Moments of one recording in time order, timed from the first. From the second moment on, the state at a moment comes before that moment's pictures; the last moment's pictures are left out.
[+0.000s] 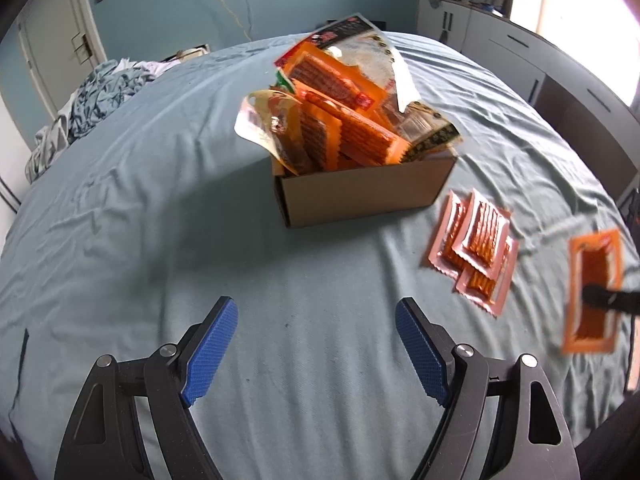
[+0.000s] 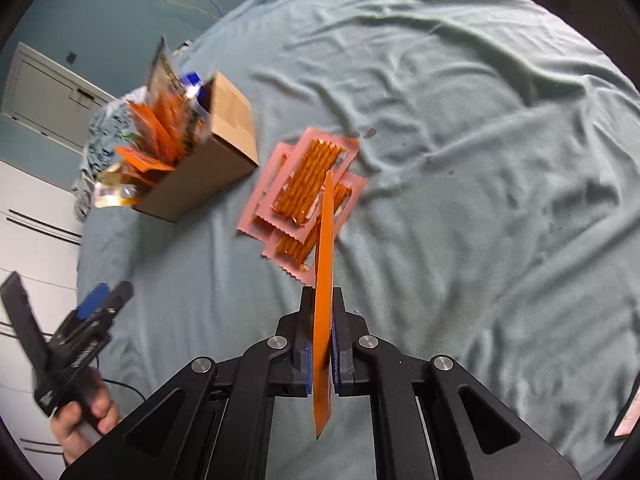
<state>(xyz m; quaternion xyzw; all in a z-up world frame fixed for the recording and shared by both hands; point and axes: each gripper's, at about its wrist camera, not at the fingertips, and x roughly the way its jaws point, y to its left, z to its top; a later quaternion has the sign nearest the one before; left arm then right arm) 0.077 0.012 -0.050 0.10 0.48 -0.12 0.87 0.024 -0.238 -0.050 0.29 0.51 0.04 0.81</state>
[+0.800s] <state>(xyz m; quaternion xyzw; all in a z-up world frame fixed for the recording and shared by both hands) 0.102 -0.152 -0.089 0.22 0.48 -0.24 0.81 0.056 -0.284 -0.099 0.40 0.50 0.02 0.77</state>
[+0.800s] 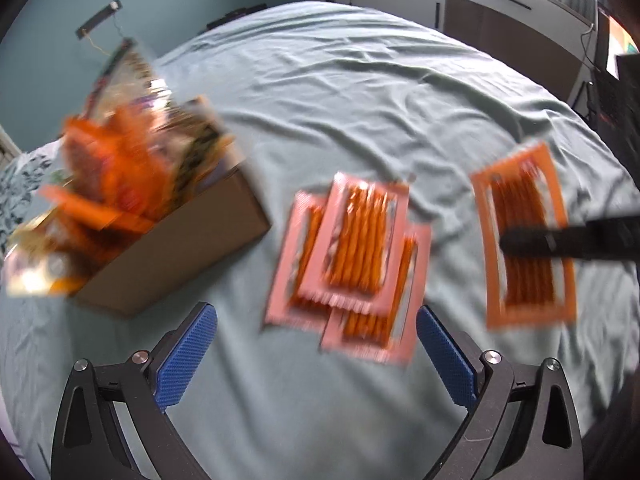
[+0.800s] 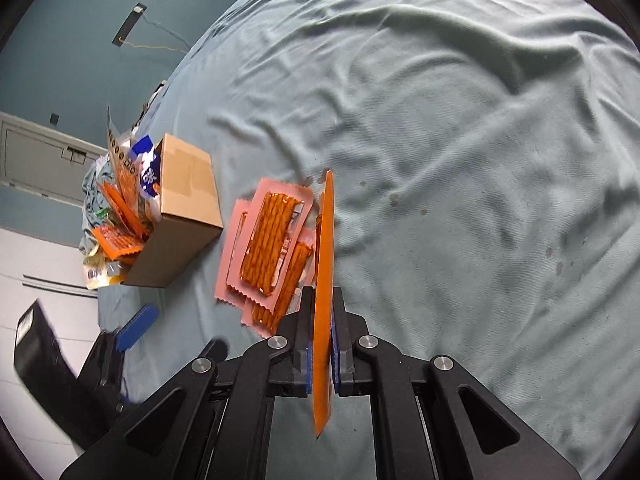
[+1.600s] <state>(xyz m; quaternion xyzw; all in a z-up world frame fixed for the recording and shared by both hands) 0.140 -0.157 -0.139 0.16 0.58 -0.24 0.76 0.066 -0.282 -0.112 0.42 0.51 0.03 0.75</state>
